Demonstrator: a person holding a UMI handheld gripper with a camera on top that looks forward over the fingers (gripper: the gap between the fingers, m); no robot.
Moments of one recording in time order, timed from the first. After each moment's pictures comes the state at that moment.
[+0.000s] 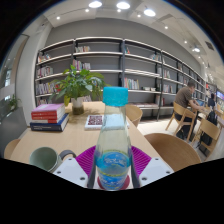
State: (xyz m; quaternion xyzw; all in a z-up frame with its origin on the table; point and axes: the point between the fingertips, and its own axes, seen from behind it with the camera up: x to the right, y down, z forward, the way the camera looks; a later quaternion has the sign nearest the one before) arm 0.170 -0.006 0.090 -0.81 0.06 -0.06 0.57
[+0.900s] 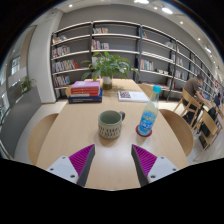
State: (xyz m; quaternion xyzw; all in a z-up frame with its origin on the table) arm -0.004 -0.225 0.123 -0.89 0.01 -0.02 0.45
